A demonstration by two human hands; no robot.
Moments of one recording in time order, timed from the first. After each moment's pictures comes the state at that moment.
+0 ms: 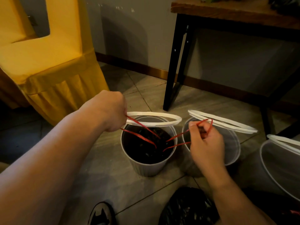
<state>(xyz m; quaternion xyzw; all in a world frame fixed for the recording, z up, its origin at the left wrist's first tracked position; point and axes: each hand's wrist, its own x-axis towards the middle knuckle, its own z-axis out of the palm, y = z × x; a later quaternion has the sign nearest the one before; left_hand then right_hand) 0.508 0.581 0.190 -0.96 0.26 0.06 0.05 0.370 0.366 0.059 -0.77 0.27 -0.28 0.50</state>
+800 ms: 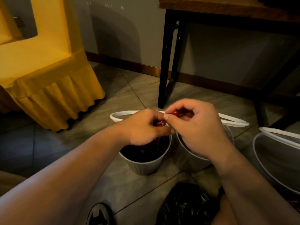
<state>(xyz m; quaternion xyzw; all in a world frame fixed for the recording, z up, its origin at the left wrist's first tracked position) 0.481 0.526 0.139 -0.79 0.40 0.30 -0.37 0.373 0.369 0.141 -0.84 0.04 -0.22 0.49</state>
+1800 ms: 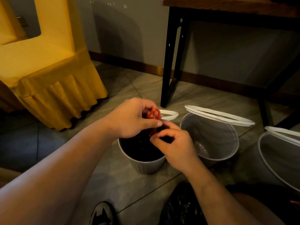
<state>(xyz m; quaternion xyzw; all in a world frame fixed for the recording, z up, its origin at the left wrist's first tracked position) 0.504 0.552 0.141 -0.82 0.37 0.22 -0.37 0.385 0.408 0.046 -0.78 0.07 -0.19 0.59</state>
